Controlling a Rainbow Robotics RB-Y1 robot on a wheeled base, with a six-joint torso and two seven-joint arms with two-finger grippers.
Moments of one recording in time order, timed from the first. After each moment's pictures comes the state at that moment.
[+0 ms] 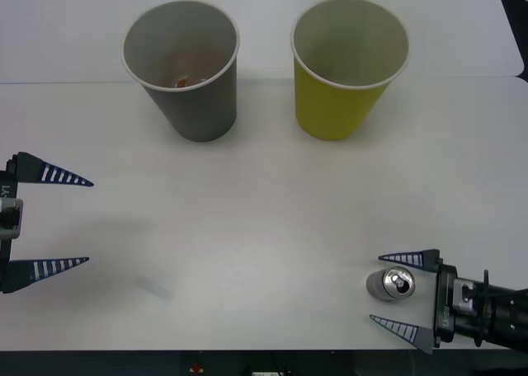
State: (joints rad) right arm -0.10 -0.83 0.63 -0.98 0.46 -1.23 1.02; left arm 0.26 1.13 0.26 -2.01 -1.31 -1.13 -0.09
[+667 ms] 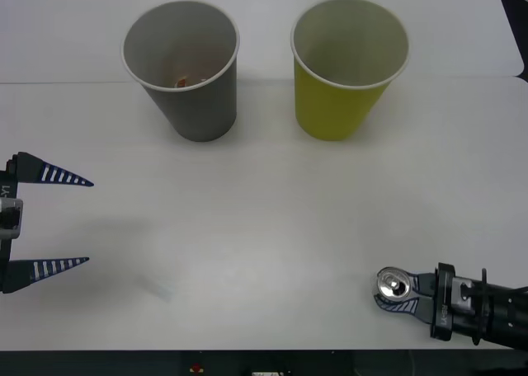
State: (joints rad) right arm -0.11 -0.83 0.63 -0.98 0.46 -1.24 1.01; left arm 0.26 1.13 0.26 -2.01 -1.31 -1.13 -0.09
